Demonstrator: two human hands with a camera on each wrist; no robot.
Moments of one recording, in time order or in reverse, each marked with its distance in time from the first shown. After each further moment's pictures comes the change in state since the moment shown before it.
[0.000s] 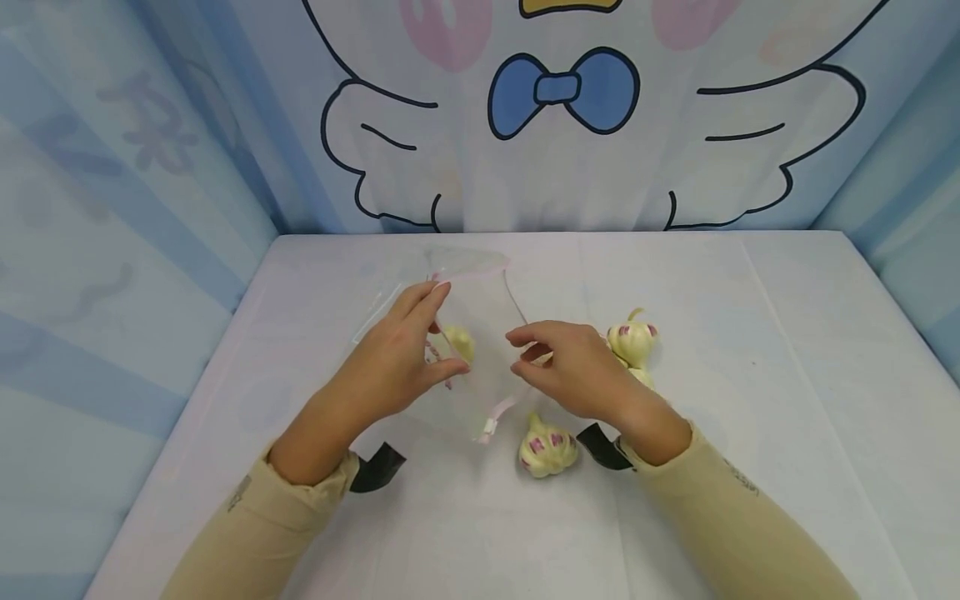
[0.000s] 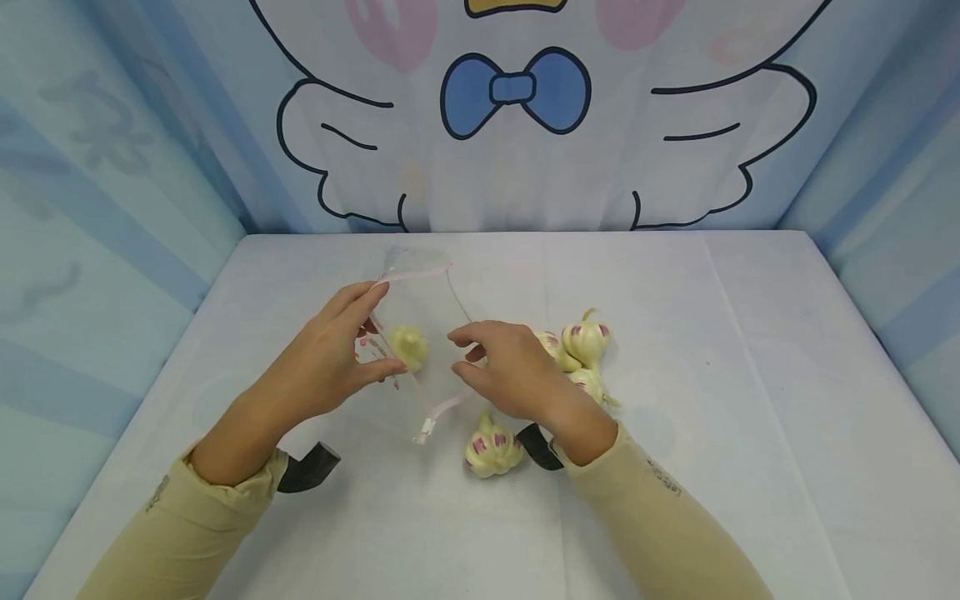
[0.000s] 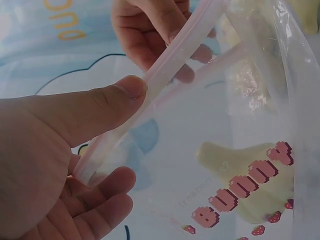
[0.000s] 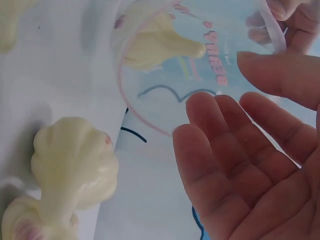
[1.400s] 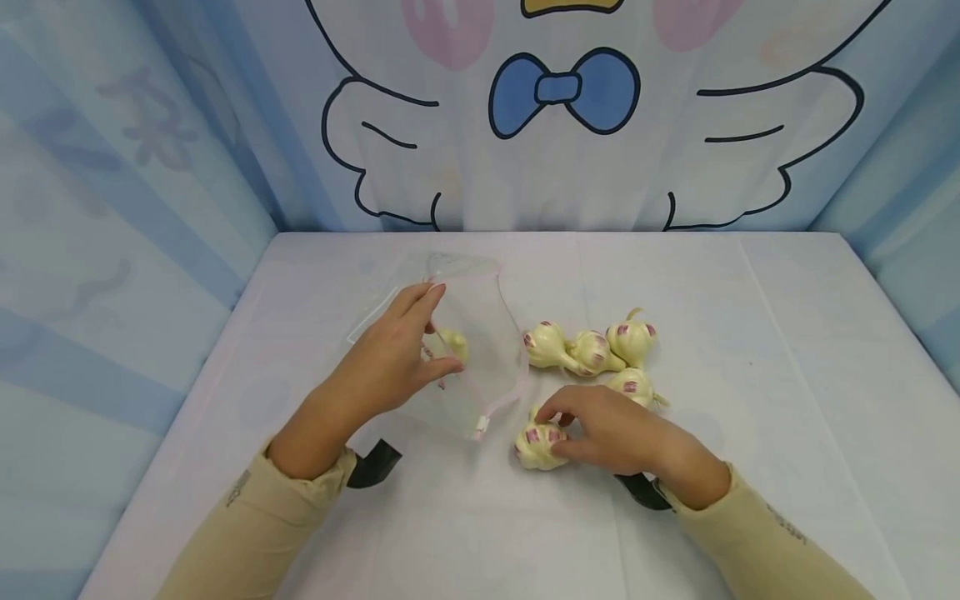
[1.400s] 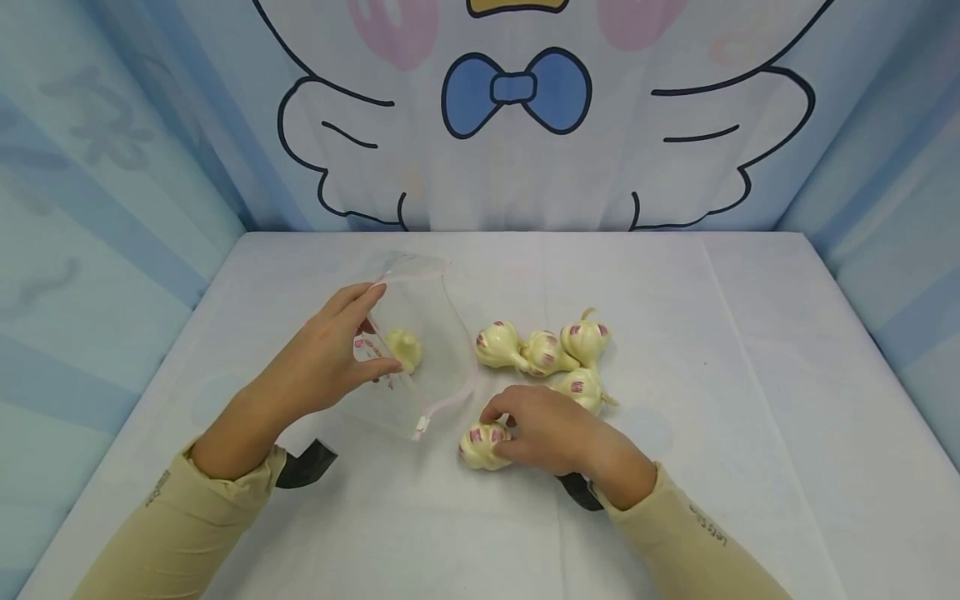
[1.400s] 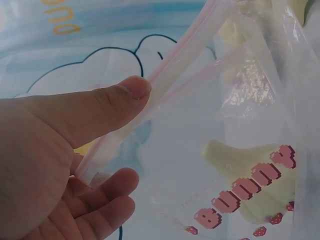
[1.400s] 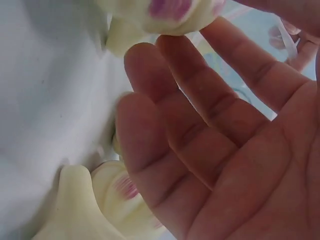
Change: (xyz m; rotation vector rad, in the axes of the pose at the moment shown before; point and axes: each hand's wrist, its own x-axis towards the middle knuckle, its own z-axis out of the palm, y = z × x) left_hand 0.000 -0.007 0.003 -0.008 -0.070 -0.067; right_hand -0.050 0.032 0.002 -0.081 -0.331 -0.101
